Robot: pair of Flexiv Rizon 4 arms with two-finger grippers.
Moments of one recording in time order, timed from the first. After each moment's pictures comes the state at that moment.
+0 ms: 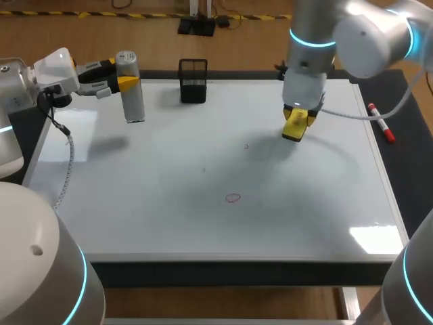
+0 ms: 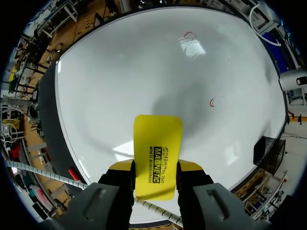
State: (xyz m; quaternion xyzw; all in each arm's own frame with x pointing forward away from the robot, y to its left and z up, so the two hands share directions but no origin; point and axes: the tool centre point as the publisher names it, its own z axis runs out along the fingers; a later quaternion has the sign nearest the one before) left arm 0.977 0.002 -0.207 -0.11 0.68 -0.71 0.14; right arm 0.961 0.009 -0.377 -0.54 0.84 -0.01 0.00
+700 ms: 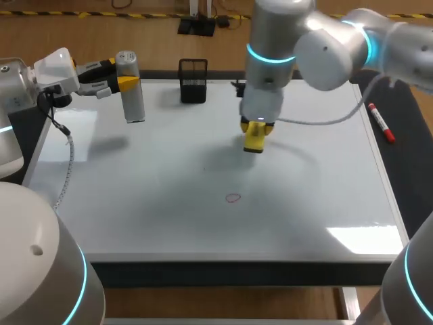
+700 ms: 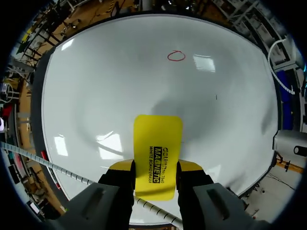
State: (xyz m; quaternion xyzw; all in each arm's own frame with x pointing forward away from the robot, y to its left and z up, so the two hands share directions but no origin) left arm 0.977 0.002 -0.207 -0.11 0.68 -0.71 0.14; right arm 0.935 0.131 -0.390 -0.66 0.75 0.01 0.02
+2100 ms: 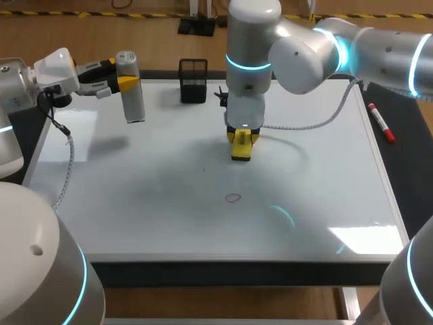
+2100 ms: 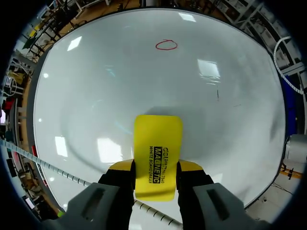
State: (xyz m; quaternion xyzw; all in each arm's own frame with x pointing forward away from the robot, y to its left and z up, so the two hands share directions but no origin) left arm 0.977 0.002 -0.207 -0.11 0.68 -0.71 0.14; right arm 0.942 0.150 -0.429 -0.67 0.74 0.02 -0.01
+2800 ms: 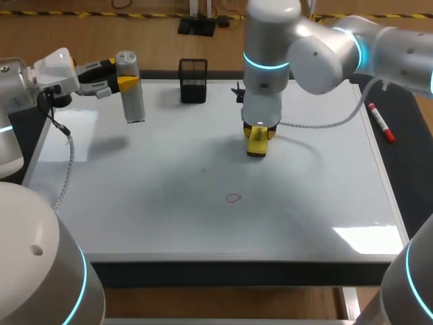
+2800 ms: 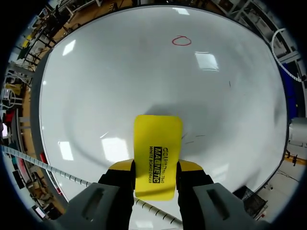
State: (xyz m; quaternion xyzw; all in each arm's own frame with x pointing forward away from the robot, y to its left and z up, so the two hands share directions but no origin) left arm 0.977 0.002 -0.207 -0.11 0.68 -0.71 0.14; right arm 0.948 0.108 -0.416 -0.64 0.77 0.00 0.00
